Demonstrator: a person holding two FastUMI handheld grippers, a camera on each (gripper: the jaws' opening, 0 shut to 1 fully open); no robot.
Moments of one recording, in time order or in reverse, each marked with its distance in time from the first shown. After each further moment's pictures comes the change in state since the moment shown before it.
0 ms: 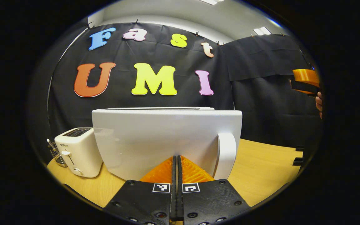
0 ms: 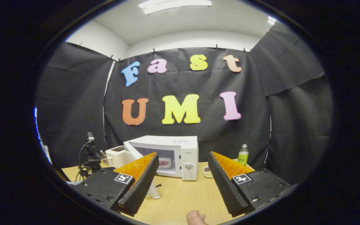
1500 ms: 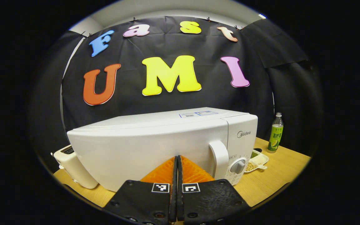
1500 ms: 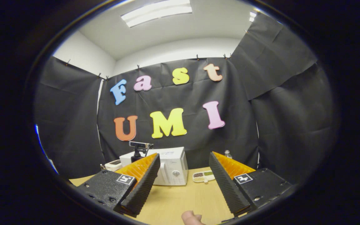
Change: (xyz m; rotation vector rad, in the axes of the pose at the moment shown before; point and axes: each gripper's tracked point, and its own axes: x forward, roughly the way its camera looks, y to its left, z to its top) left arm 0.155 0.008 0.021 0.068 0.081 0.349; right arm -0.067 -0.078 0.042 0.108 -0.111 -0.064
